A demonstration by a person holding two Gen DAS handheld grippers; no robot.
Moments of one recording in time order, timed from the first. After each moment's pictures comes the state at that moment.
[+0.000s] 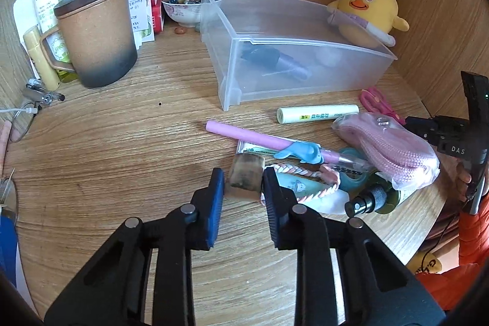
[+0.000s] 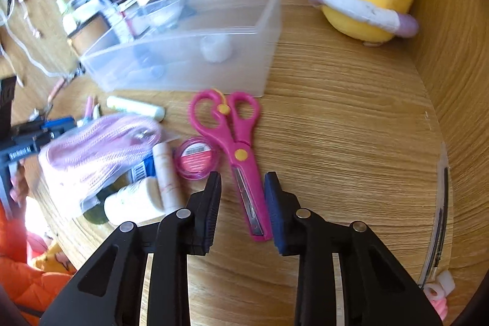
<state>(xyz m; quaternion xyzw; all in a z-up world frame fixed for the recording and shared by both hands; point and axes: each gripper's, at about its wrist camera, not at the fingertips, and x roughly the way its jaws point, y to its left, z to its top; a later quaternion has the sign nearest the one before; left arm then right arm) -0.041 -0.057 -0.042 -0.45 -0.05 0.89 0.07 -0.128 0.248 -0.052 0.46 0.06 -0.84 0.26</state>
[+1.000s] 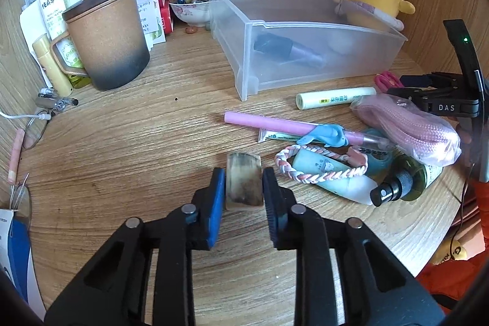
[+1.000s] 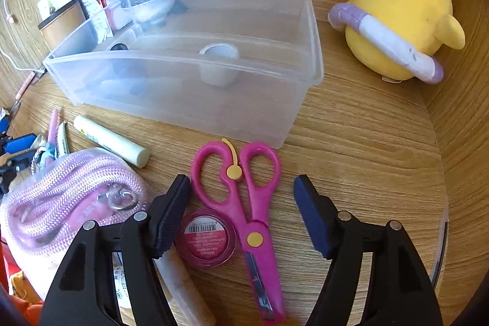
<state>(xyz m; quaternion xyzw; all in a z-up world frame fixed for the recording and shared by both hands) -0.034 -0.058 -0.055 -0.44 0.00 0.89 0.05 -0.169 0.196 -0.058 0.46 0.12 -0.85 0.21</state>
